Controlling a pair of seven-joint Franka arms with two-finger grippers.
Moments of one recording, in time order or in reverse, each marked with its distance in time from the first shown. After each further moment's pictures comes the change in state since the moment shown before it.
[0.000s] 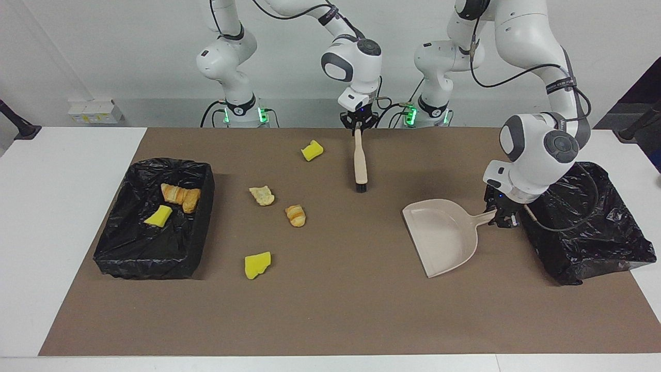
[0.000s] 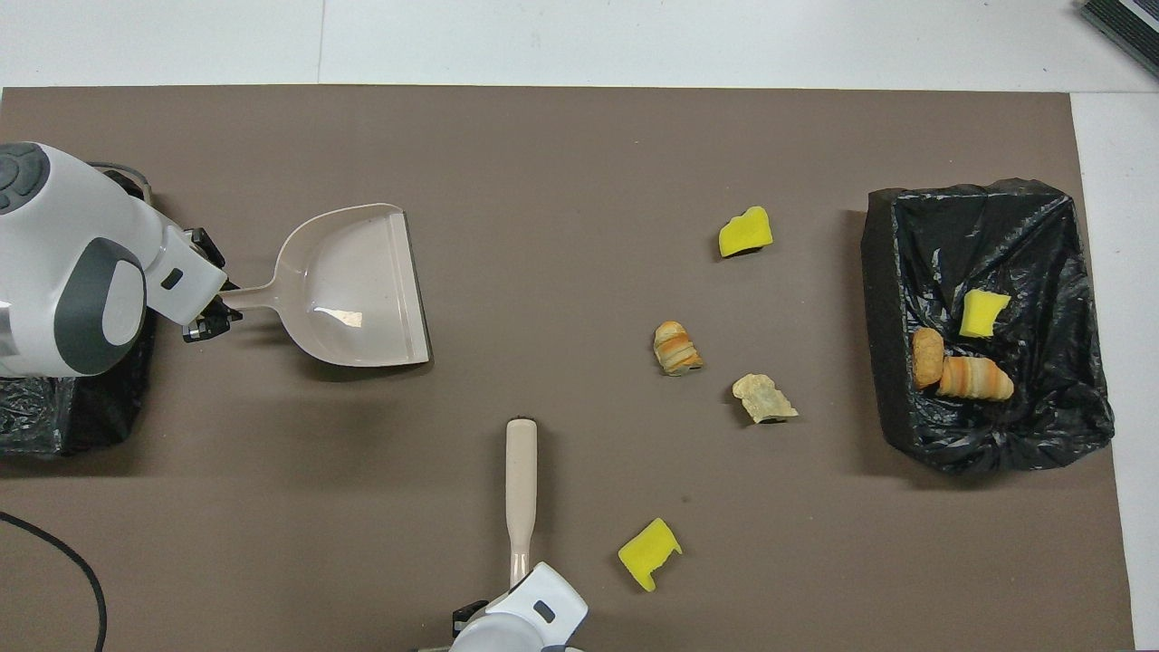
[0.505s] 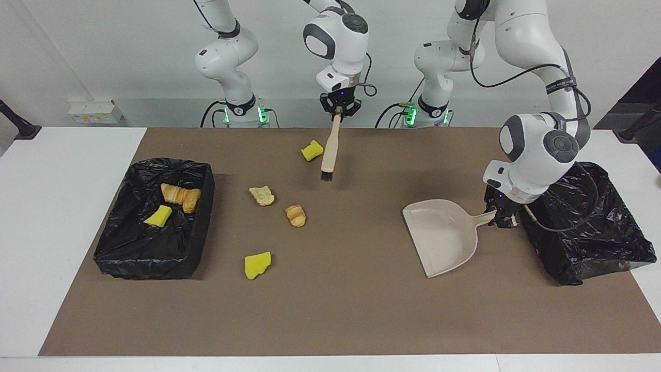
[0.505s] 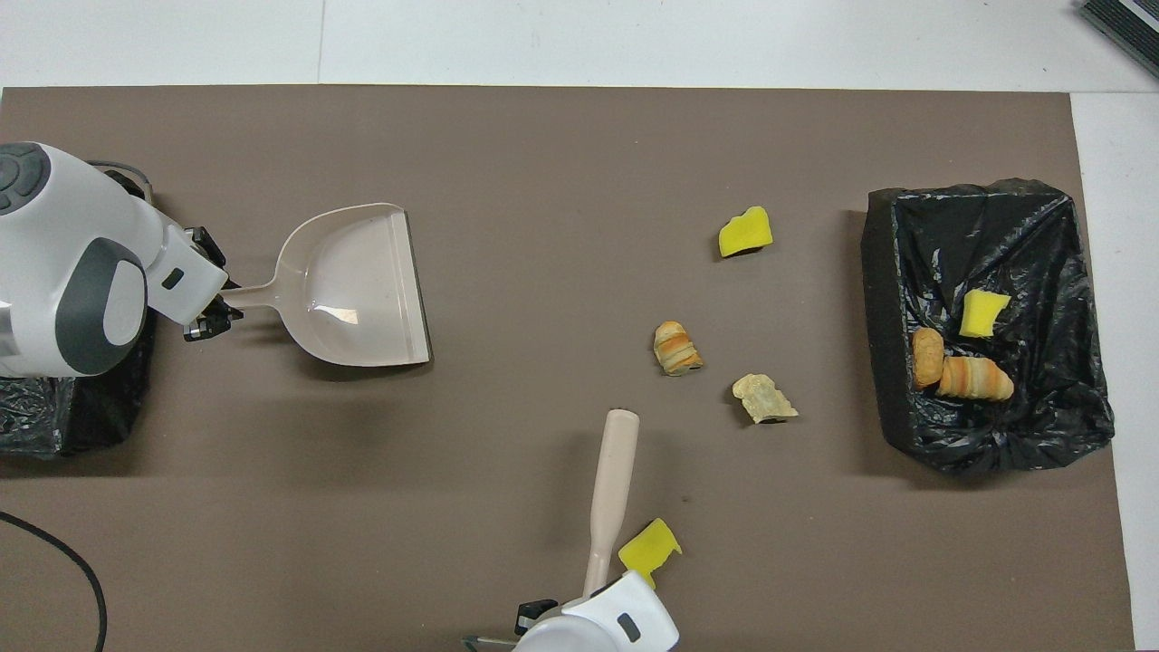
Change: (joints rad) left arm 0.000 0.000 -0.003 0.000 0.001 0.005 0.002; right arm -0.091 -0.228 -0.007 -0.003 0.000 -0.368 0.122
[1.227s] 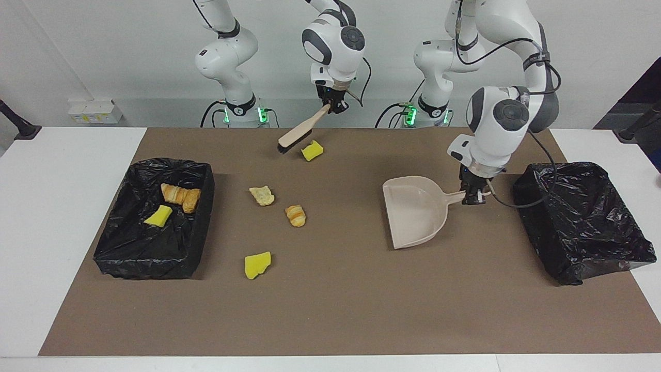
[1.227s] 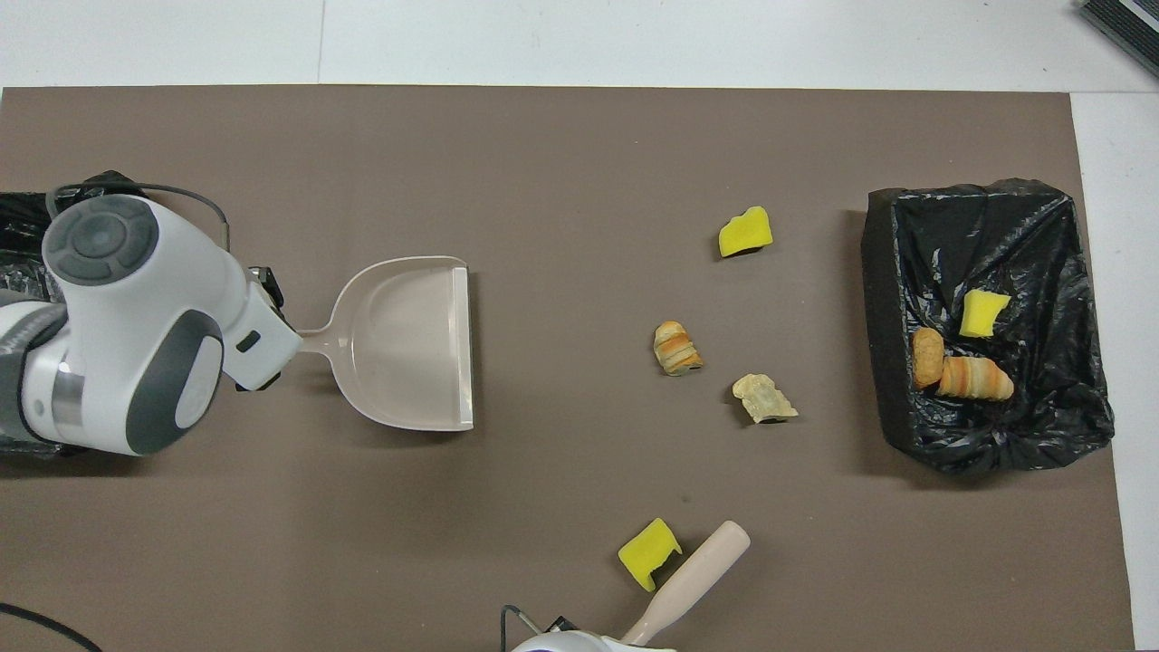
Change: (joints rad) left arm -0.172 -0.214 -0.019 -0.207 0.063 -0.024 -0.079; right arm 0.040 0.049 0.007 -0.065 0.165 -0.025 0.594
